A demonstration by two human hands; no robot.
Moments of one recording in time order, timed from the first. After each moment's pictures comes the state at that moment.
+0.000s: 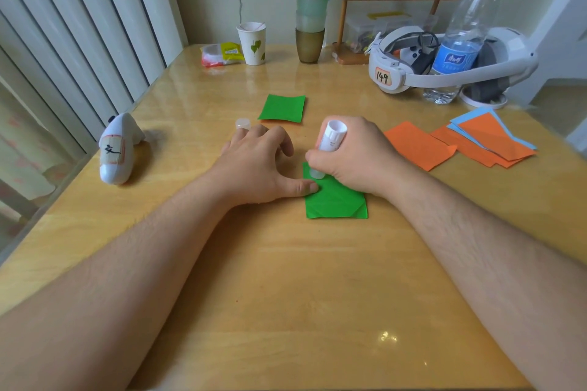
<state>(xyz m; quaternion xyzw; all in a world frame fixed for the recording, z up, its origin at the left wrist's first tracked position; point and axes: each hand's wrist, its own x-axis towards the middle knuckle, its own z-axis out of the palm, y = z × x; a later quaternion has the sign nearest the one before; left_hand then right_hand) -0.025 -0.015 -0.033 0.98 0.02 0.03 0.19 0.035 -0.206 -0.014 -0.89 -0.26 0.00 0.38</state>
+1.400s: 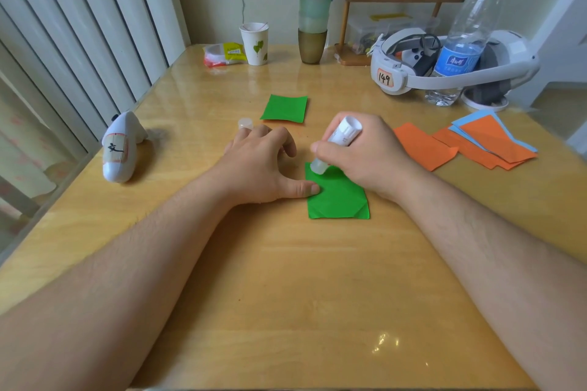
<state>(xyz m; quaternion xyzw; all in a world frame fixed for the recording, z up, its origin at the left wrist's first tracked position) -0.026 -0.014 -0.033 0.98 0.01 0.03 0.19 0.042 -0.215 -0.022 -0.83 -0.27 0.00 0.48</state>
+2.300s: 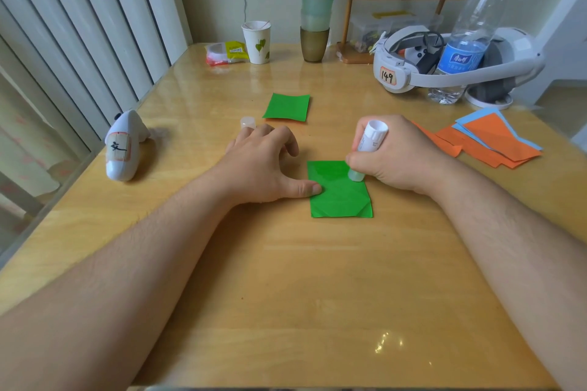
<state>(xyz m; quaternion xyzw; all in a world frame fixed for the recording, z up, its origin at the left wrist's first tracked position) -0.027 -0.012 -0.034 0.98 0.01 0.03 0.19 0.049 -0.247 -0.009 -0.89 -0.26 0.03 0.37</state>
